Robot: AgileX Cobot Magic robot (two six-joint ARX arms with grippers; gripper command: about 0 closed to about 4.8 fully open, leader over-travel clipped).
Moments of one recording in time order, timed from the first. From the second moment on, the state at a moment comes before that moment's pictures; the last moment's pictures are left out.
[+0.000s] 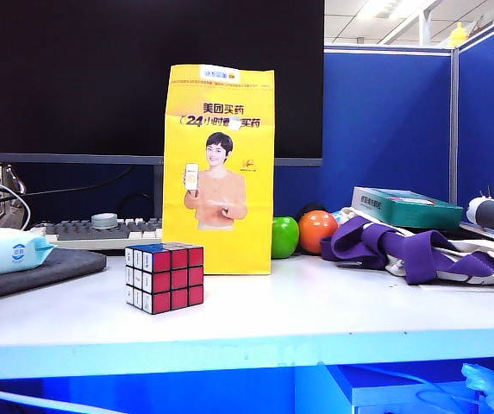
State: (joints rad) left arm -0.54 0.15 0.20 -0.02 -0.09 0.15; right arm -0.21 0.00 0.02 -0.01 -0.30 0.42
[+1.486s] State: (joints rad) left arm 0.12 0.01 0.01 0.06 0.27 0.14; right arm 0.15 0.00 0.01 0.17 -0.18 0.17
